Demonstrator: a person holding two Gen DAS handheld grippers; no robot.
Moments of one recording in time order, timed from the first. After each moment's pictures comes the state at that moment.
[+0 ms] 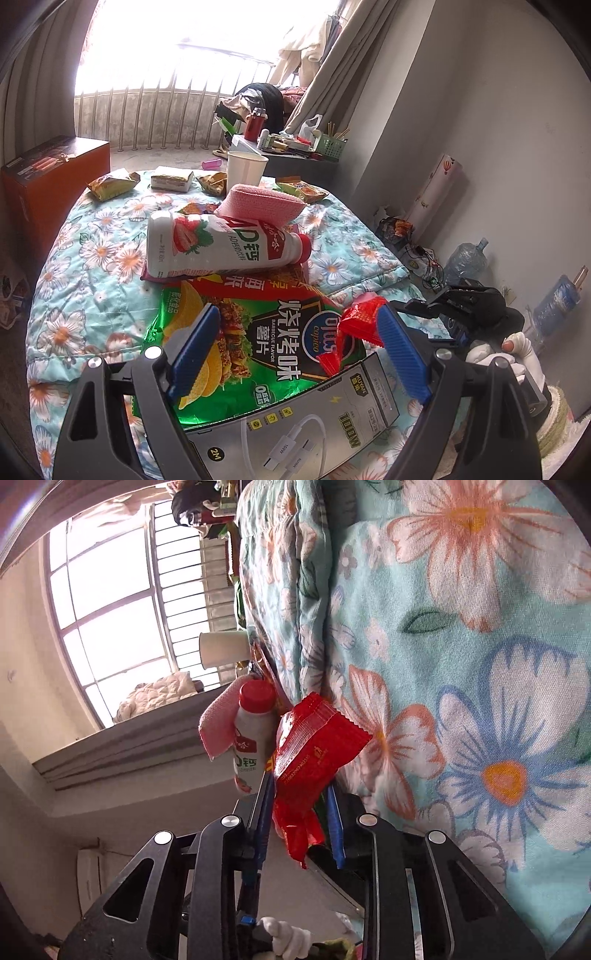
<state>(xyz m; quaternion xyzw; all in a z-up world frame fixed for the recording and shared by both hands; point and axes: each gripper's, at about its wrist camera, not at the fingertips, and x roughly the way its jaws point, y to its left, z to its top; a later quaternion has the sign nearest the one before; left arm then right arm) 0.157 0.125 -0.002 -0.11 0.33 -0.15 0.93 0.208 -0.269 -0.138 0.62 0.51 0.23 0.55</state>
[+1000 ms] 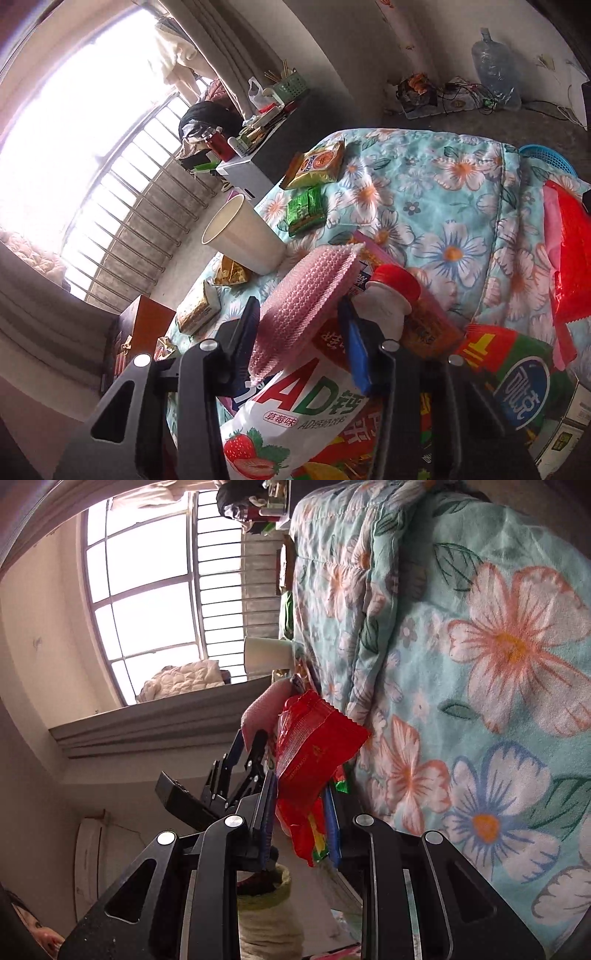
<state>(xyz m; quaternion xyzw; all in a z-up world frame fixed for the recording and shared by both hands) 0.314 0.049 -0.028 0.36 0.33 -0.11 0.86 0.244 -0.275 -0.120 0.60 0.47 0.29 0.58</state>
